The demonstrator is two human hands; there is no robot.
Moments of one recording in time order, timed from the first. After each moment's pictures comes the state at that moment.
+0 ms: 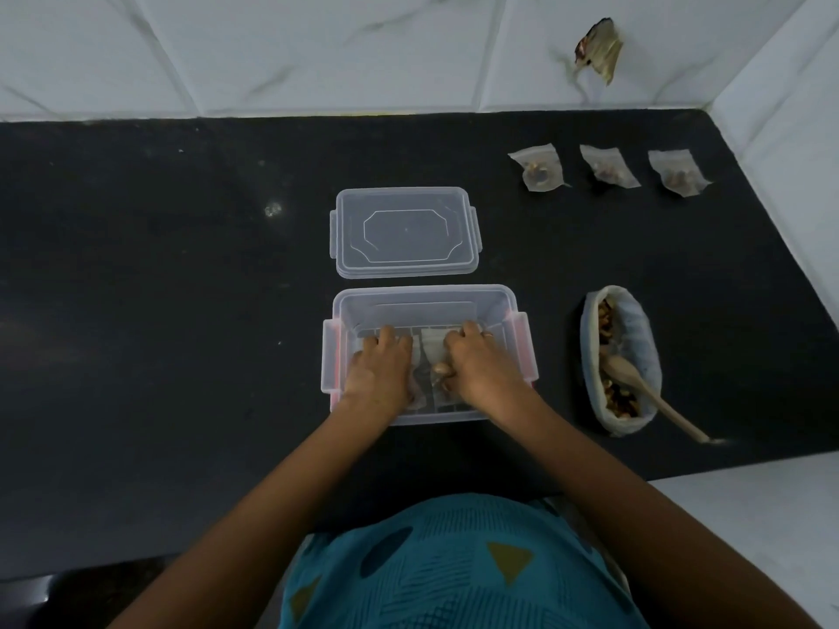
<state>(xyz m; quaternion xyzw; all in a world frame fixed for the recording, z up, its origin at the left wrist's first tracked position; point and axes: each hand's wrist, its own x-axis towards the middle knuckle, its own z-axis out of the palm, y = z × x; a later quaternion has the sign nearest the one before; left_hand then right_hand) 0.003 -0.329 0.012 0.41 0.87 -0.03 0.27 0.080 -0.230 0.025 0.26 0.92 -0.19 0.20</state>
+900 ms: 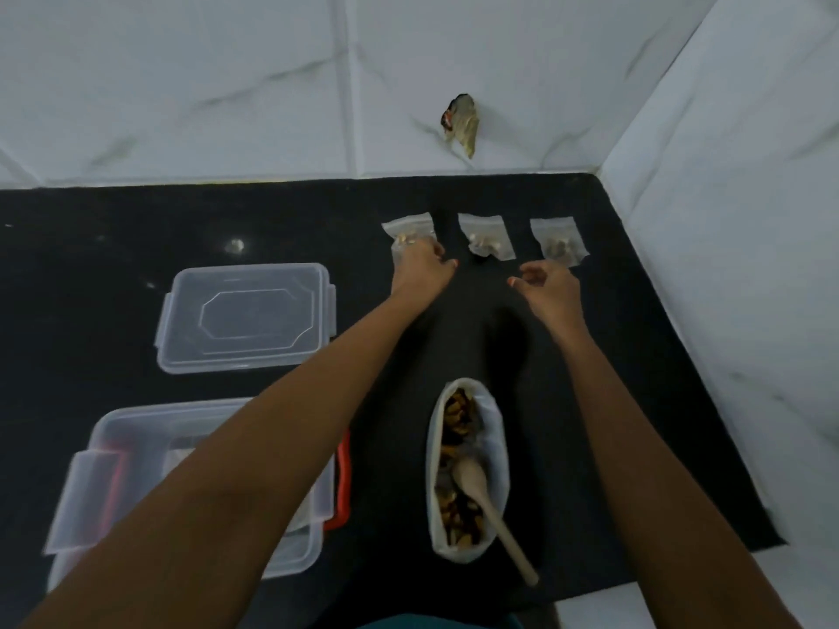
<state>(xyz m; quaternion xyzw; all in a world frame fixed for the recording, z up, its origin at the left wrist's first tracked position) -0.010 -0.013 0.035 0.27 0.85 0.38 0.27 0.118 0.096 0.027 0.49 0.77 -0.39 -0.12</state>
